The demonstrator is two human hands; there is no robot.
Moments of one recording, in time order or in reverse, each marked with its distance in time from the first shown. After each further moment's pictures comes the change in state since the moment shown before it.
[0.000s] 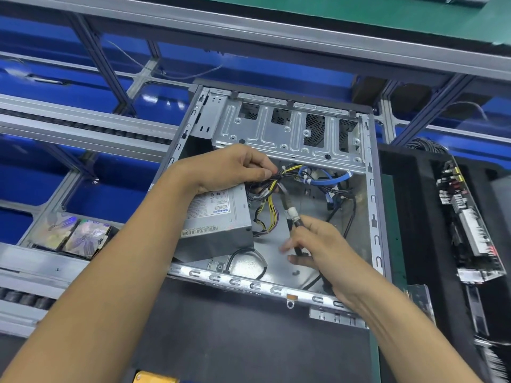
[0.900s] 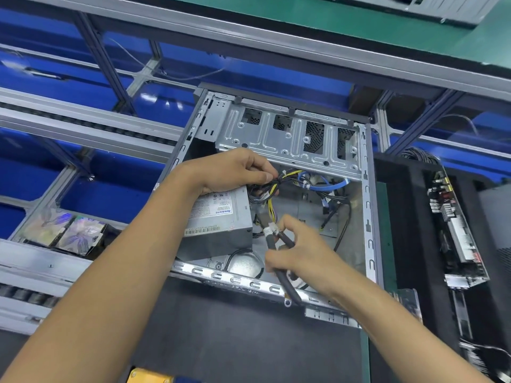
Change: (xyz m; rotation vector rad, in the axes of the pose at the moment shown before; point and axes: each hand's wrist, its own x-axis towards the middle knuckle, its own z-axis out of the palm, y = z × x) left_hand 0.001 -0.002 -0.001 -0.044 -0.014 0.021; right_hand -0.006 -0.015 0.017 -0.256 -0.105 0.025
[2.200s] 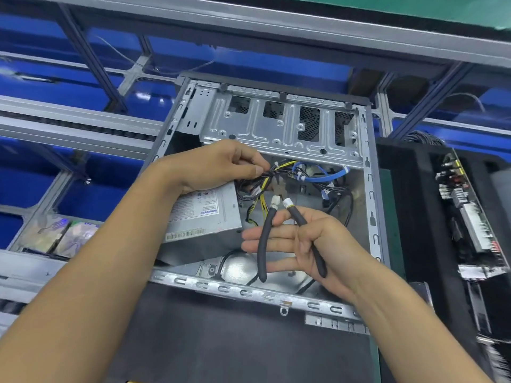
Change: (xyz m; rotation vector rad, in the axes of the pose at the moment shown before) left_hand 0.001 -0.002 -0.002 0.018 -0.005 -0.009; right_hand 0.010 0.004 -0.021 0.727 -0.230 0.028
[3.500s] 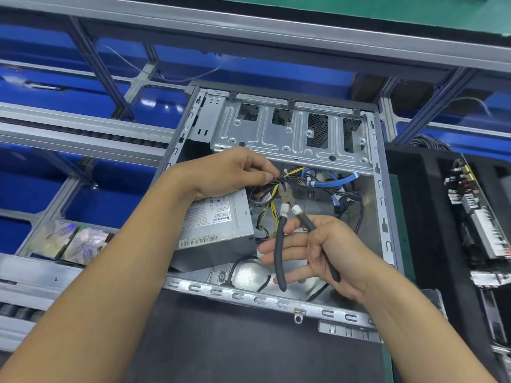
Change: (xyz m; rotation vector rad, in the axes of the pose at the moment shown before) left_hand 0.001 -0.001 -0.002 0.001 -0.033 -0.004; right_hand 0.008 0.000 -0.005 -0.105 0.084 0.043
